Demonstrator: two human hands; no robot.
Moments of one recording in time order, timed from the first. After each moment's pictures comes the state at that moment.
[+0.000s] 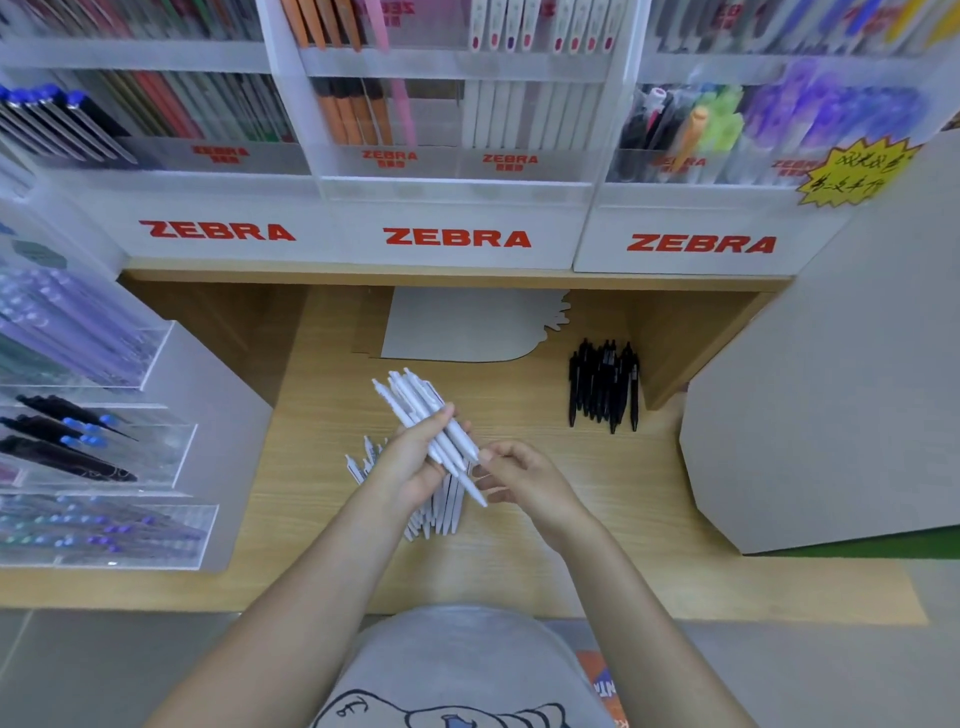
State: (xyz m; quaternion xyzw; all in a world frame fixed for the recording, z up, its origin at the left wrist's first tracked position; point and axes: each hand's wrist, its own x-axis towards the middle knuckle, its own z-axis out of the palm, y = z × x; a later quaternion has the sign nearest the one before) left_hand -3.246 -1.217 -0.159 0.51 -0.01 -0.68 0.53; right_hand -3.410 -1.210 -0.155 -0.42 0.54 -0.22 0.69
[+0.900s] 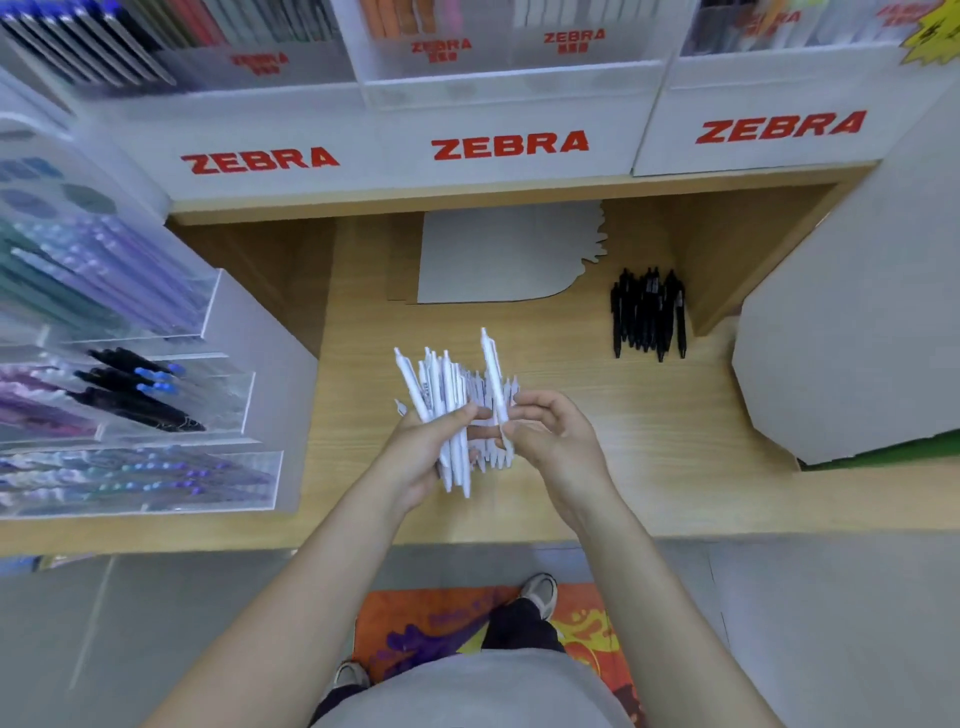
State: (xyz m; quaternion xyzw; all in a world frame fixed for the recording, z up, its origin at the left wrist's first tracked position) left_hand -3.204 -1.141 -0.145 0.59 -0.19 -0.65 0.43; right_hand -3.369 -1.146 -0.138 -0.33 0.52 -0.38 0.68
